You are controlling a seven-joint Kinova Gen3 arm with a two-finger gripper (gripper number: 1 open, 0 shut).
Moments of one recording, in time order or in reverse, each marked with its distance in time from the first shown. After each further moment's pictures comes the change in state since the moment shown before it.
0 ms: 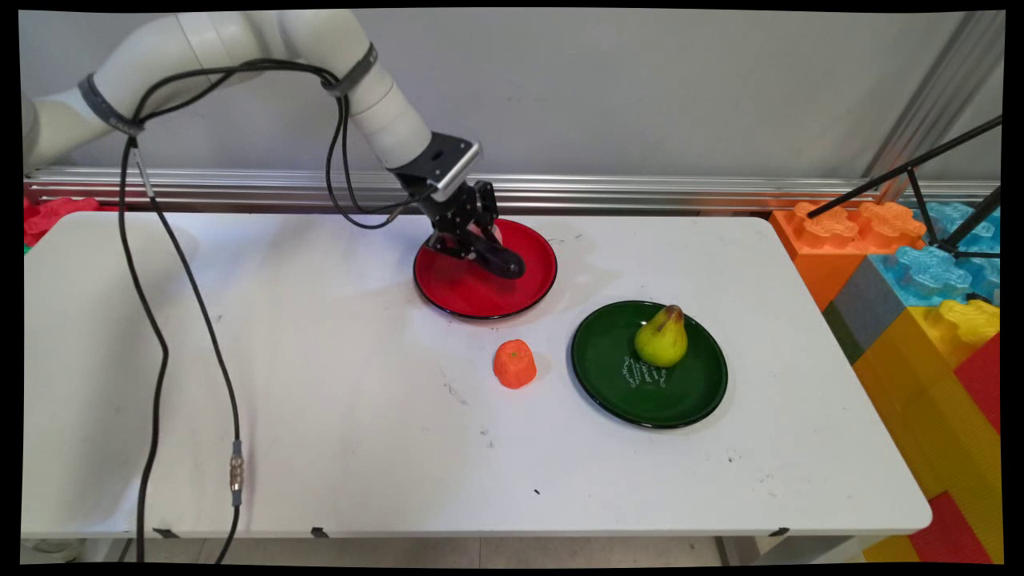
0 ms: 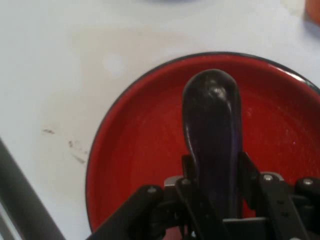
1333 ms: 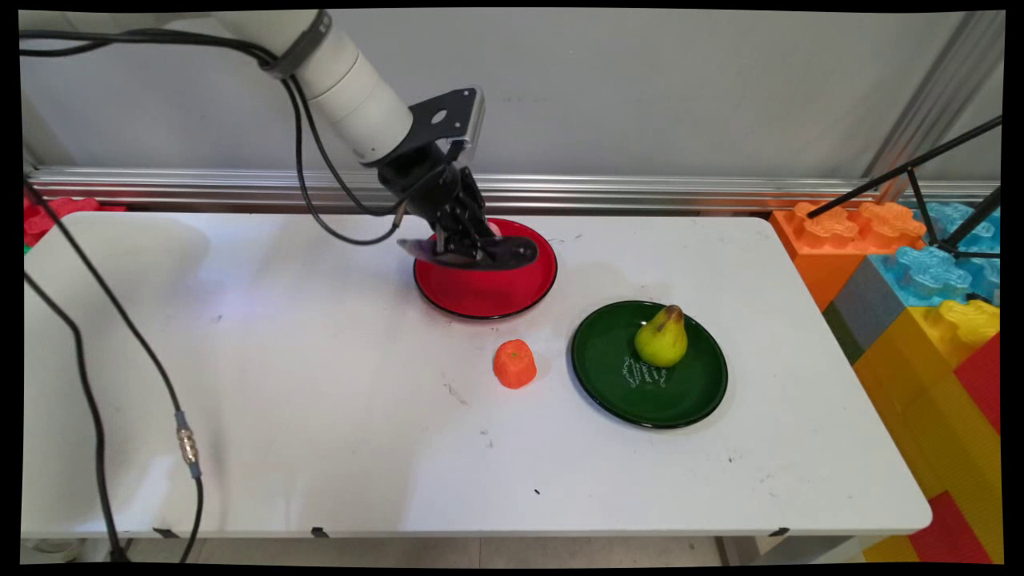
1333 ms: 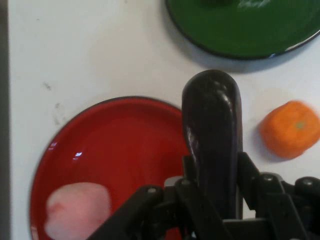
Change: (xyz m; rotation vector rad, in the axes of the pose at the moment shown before) arm 0.101 0.058 -0.068 0.092 -0.023 -0.566
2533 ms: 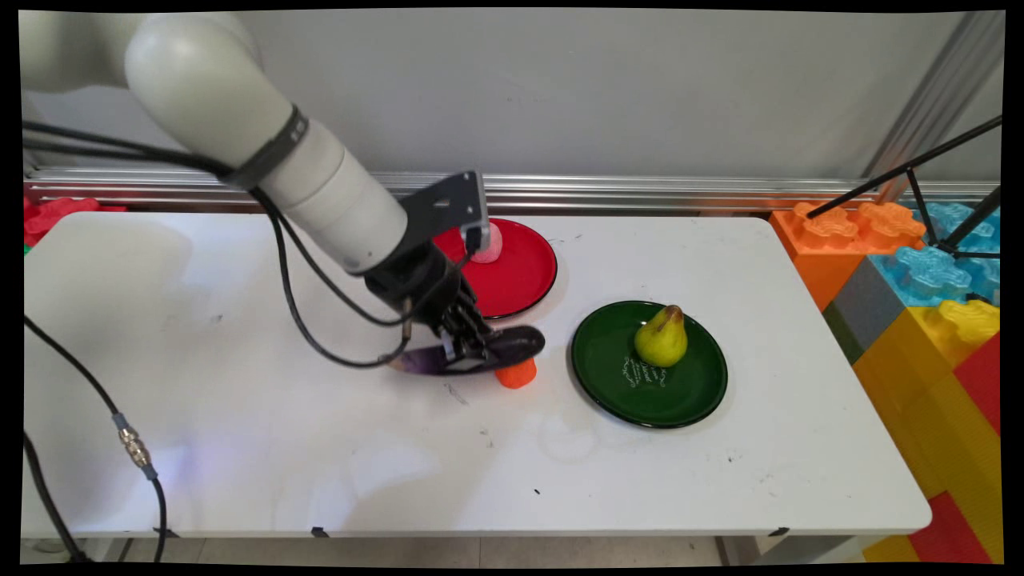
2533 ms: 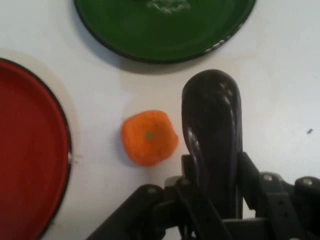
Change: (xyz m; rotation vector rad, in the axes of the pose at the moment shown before) arm 0.025 0.128 0.012 -0.044 -0.023 -0.296
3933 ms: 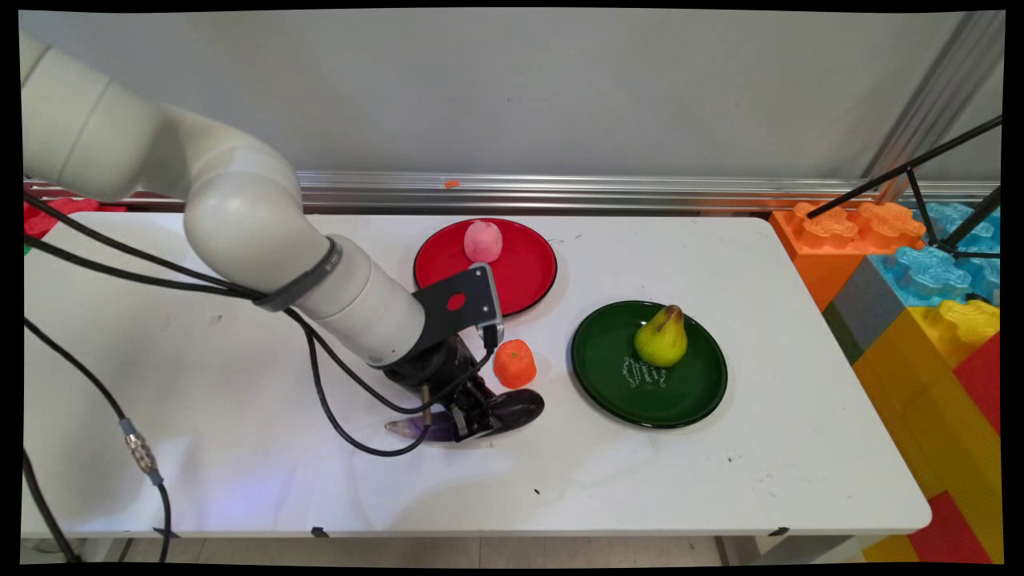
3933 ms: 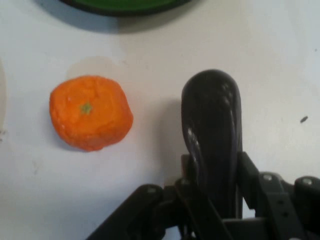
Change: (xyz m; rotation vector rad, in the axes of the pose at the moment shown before) arm -0.029 0.043 0.072 0.003 -0.032 -0.062
